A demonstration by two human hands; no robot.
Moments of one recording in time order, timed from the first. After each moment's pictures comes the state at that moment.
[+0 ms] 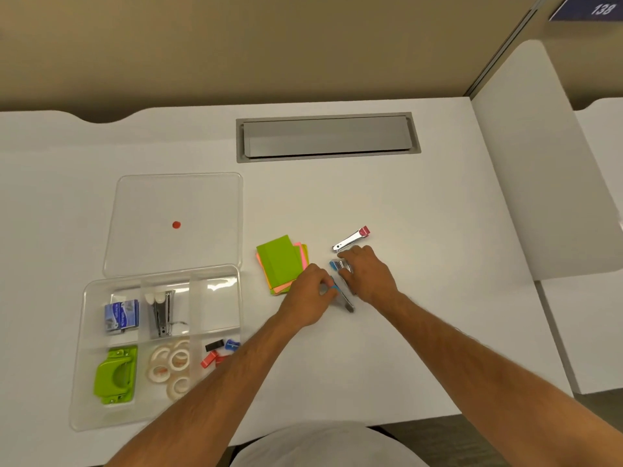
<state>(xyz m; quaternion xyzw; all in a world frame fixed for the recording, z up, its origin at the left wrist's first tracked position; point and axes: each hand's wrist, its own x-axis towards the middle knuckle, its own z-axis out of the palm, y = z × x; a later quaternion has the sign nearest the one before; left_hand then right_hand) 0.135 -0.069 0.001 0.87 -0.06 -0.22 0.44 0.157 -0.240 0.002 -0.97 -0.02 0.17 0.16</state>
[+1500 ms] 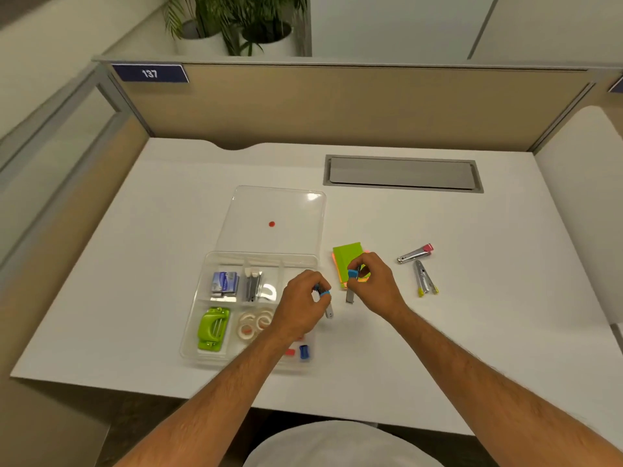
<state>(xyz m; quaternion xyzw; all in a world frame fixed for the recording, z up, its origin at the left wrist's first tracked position) 0.051 0.075 0.081 0.90 -0.01 -0.02 0.44 0.097 -0.107 0.080 -0.87 -0.03 0.06 0.49</state>
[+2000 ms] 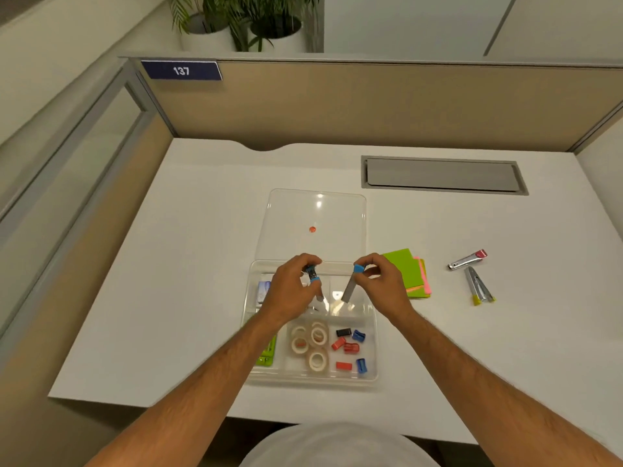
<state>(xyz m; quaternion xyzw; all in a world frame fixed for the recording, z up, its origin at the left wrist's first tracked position) 0.095 0.226 0.076 0.88 0.00 -0.02 0.47 0.111 0.019 0.074 -0.81 0.07 0.05 0.58</state>
